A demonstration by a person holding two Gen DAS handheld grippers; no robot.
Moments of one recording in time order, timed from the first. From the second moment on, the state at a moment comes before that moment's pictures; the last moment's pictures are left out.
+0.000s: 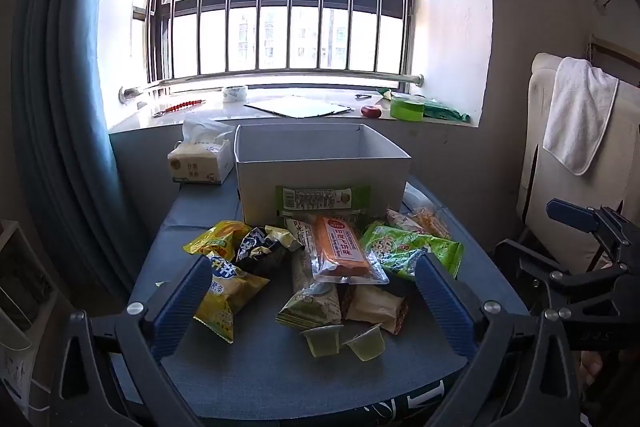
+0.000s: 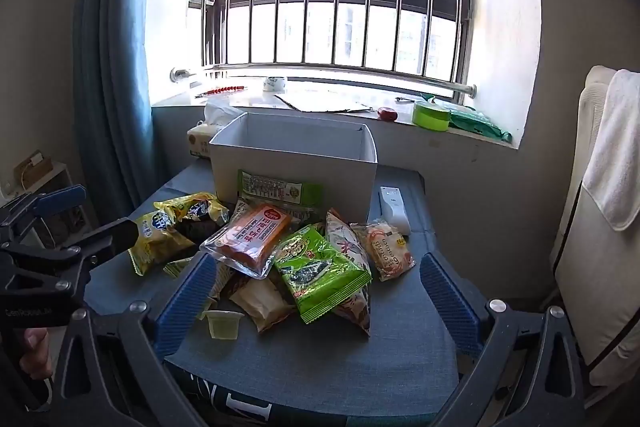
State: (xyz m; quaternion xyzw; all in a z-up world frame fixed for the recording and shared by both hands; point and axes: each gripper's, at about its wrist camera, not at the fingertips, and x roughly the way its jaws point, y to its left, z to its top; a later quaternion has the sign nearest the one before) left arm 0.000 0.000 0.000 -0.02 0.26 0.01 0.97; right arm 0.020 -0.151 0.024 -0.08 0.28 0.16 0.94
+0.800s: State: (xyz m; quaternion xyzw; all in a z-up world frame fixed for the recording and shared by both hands) left arm 0.000 -0.001 0.000 -0.03 0.26 0.00 0.96; right arm 0.020 -0.156 0.024 -0.07 0.29 0.17 0.94
